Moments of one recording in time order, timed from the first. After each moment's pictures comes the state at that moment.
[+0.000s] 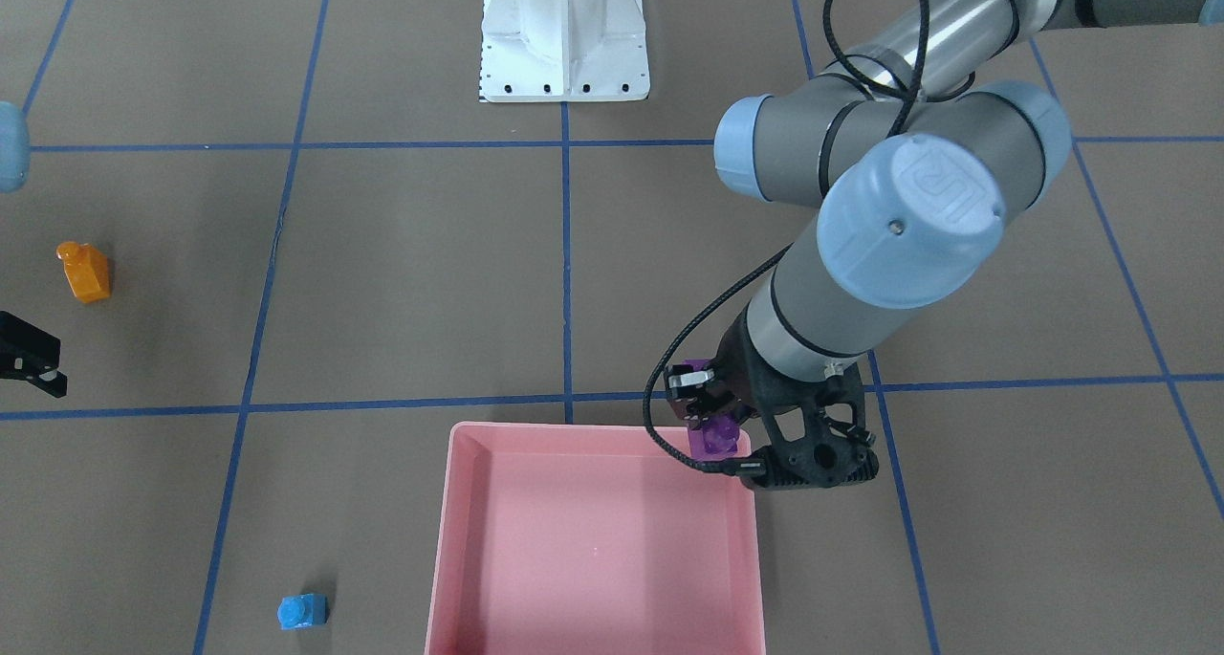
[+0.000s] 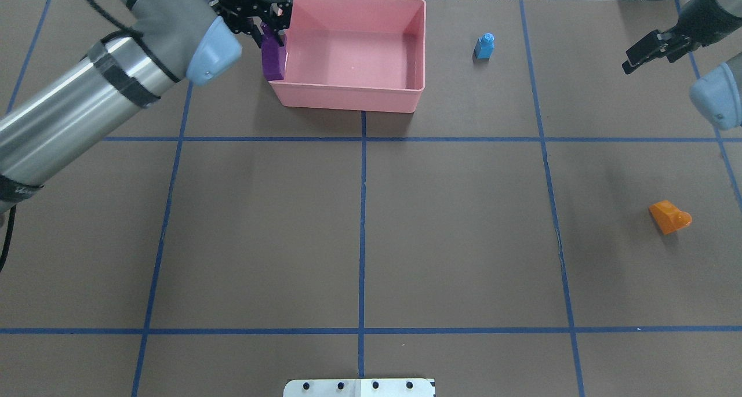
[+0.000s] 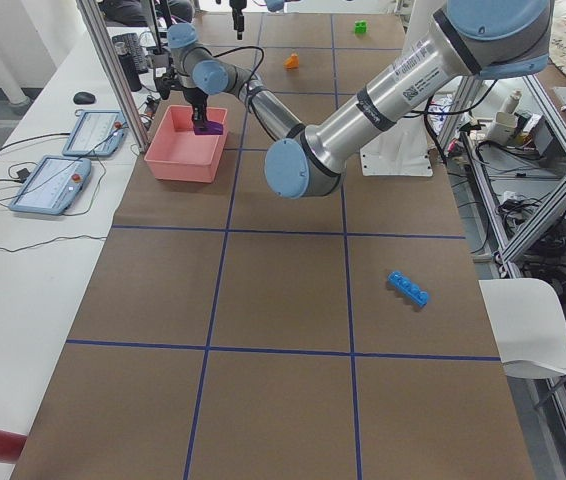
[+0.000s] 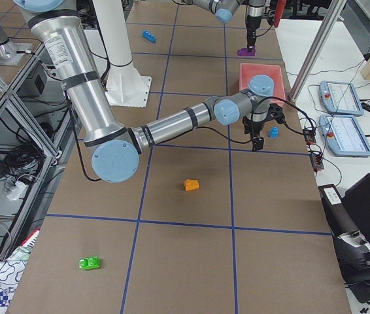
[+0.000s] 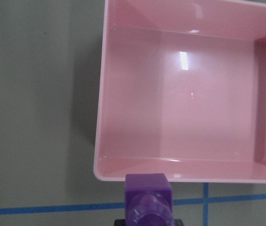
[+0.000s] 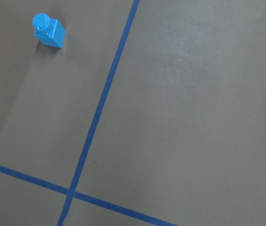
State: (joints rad) left arm -0.97 -2.63 -1.14 -1.68 -2.24 -0.99; right arm 1.23 -1.16 1.55 -1.48 2.27 0.28
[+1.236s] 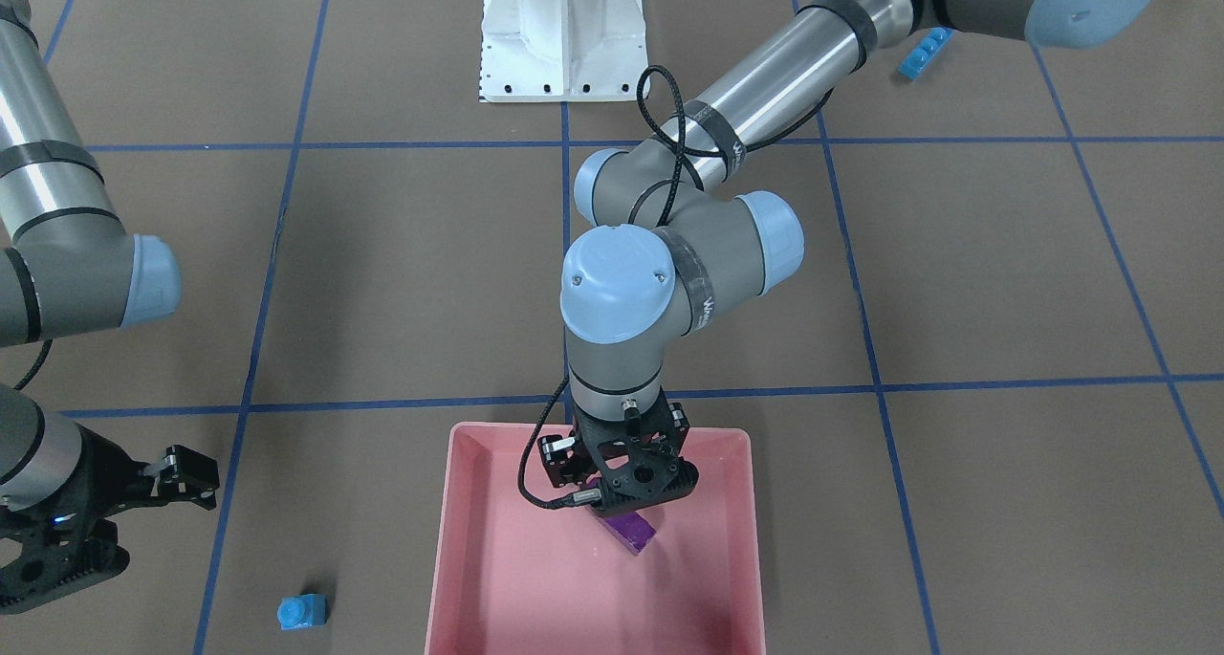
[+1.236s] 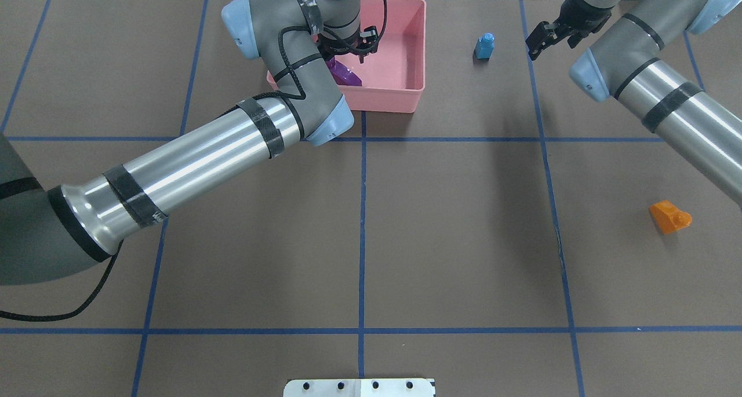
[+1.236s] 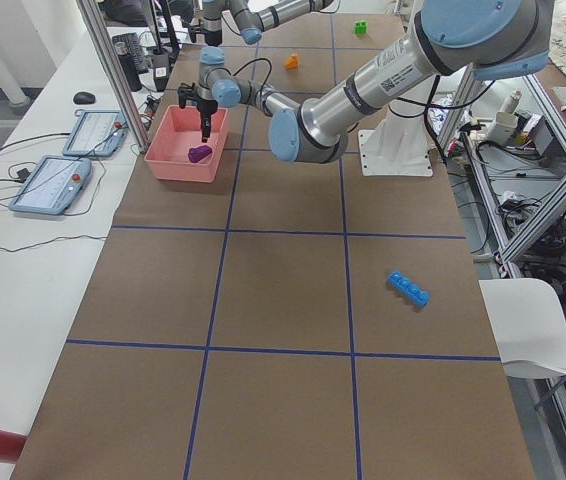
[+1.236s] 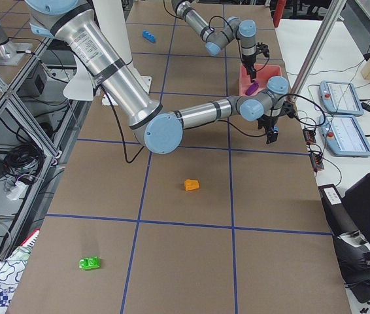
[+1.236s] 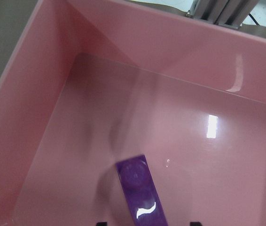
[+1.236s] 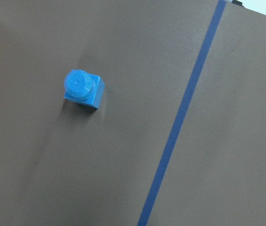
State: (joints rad) left arm -0.76 -2.76 -0.84 -1.90 -1.84 -1.25; right arm 1.09 -0.86 1.10 -1.26 2.18 0.38
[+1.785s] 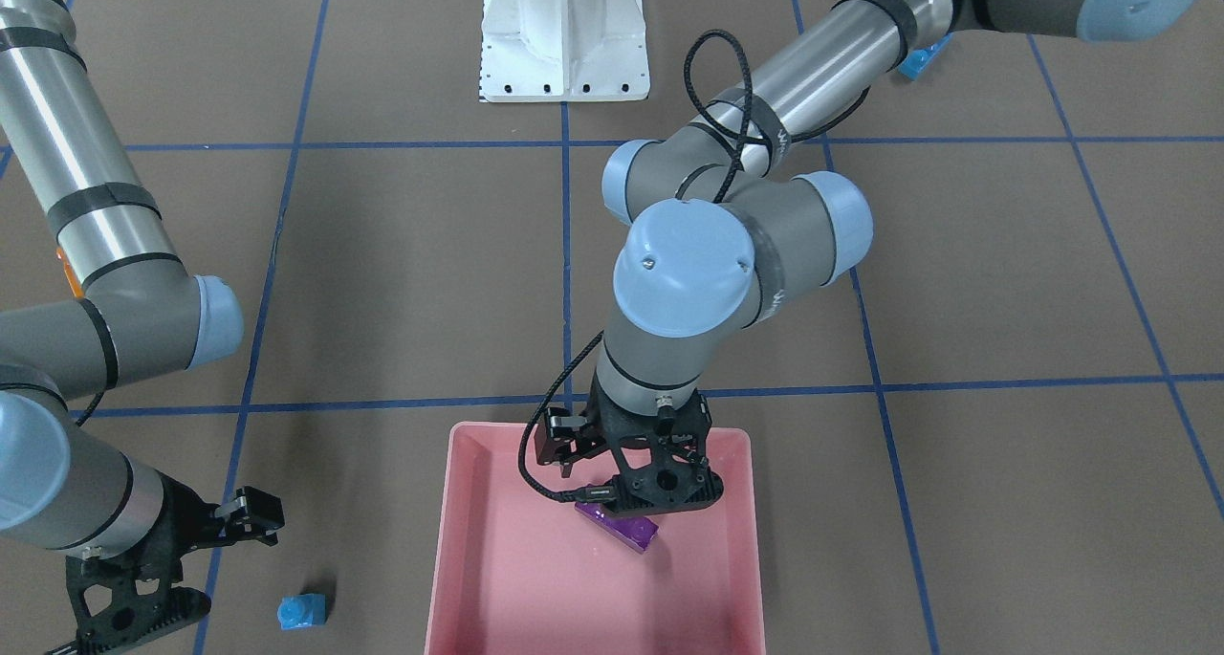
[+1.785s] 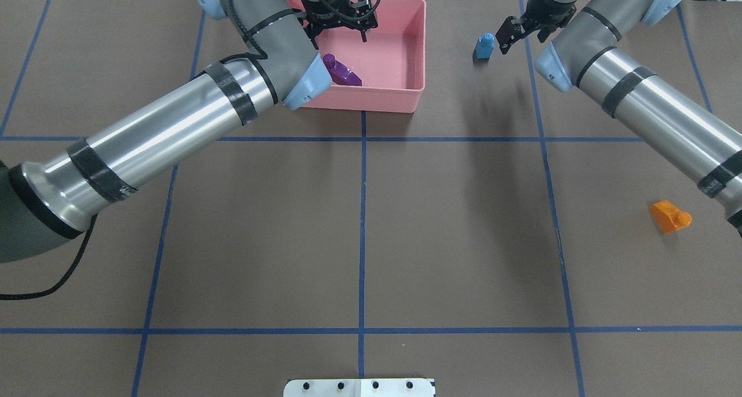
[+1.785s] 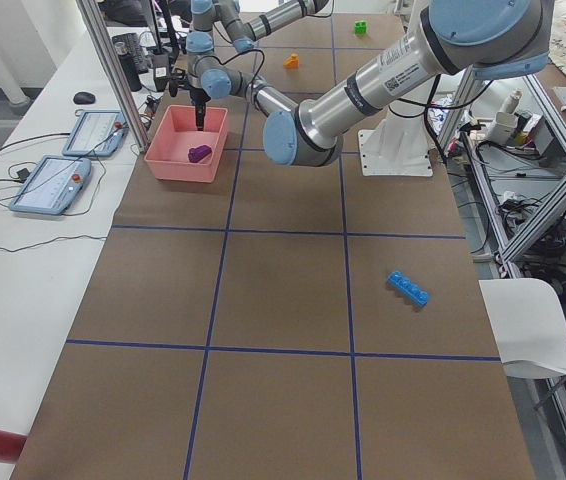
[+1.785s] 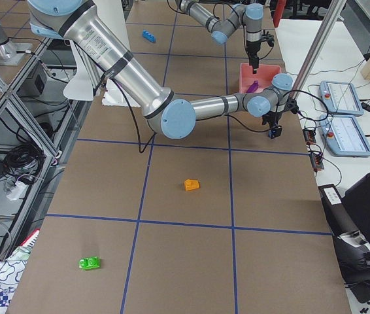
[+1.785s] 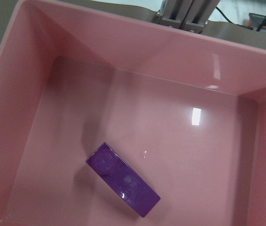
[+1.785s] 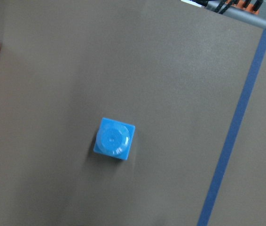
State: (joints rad) left arm -0.87 -2.70 -0.99 -1.88 -2.09 -1.08; right arm 1.05 -0.70 0.84 -1.12 2.17 0.43
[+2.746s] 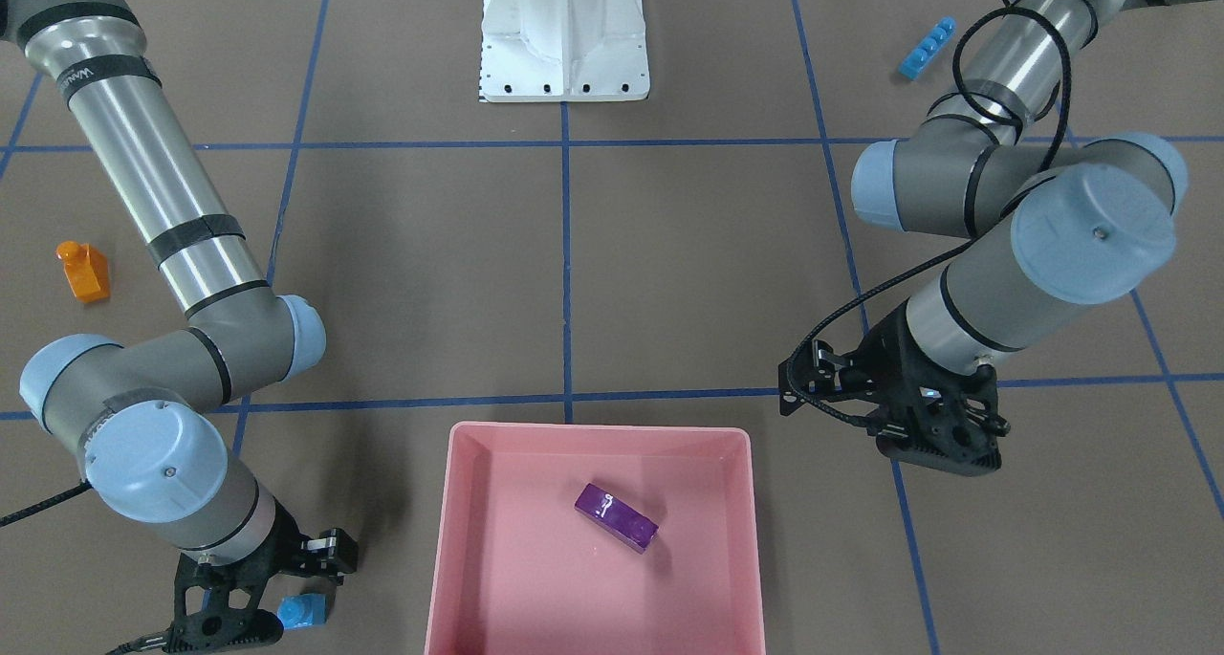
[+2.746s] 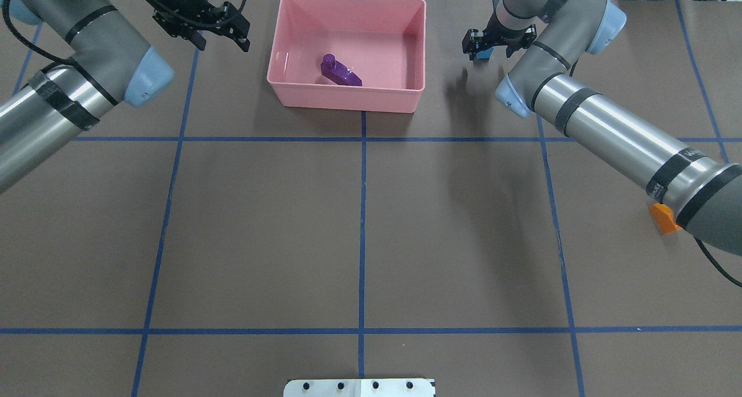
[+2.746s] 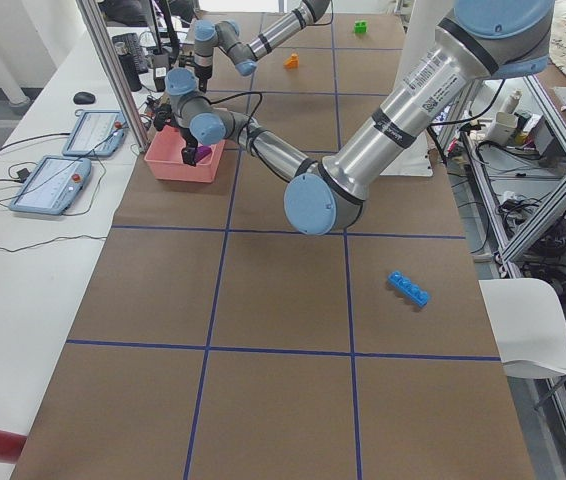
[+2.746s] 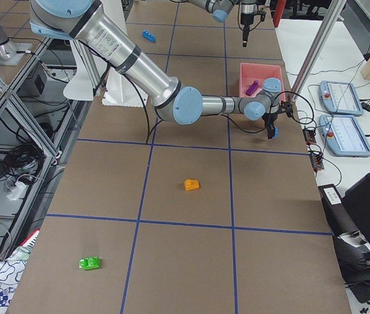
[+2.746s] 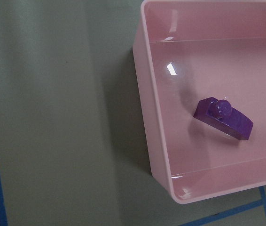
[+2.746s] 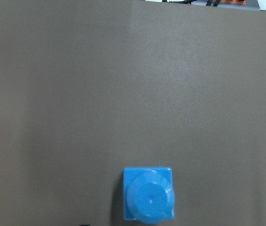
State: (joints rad) left arm -1.03 -2.31 -1.33 -1.88 -2.31 -0.72; right arm 0.95 -0.60 0.63 -0.92 1.98 0.80
